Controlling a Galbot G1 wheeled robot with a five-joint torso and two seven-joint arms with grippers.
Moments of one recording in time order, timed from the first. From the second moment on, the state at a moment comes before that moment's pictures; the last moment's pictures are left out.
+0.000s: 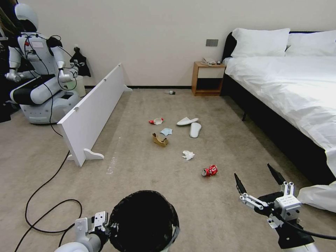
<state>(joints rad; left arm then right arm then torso) 1.52 -1.12 -0.50 -2.08 -0.92 0.74 -0.40 -1.82 1.35 0.79 2.41 0.17 0.19 -0.19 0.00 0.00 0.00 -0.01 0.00</state>
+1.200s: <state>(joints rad) 1.61 -1.11 -0.85 -2.46 -1.08 0.74 -0.47 -1.87 1.35 0.74 2.25 0.16 0.25 -0.18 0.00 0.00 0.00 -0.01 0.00</state>
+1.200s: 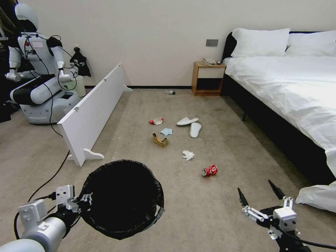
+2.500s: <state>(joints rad) 1.61 -1.11 -0.87 -2.43 -1.08 0.74 -0.47 -1.84 1.38 0.77 2.21 0.21 0.28 -0.23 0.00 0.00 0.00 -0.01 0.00</state>
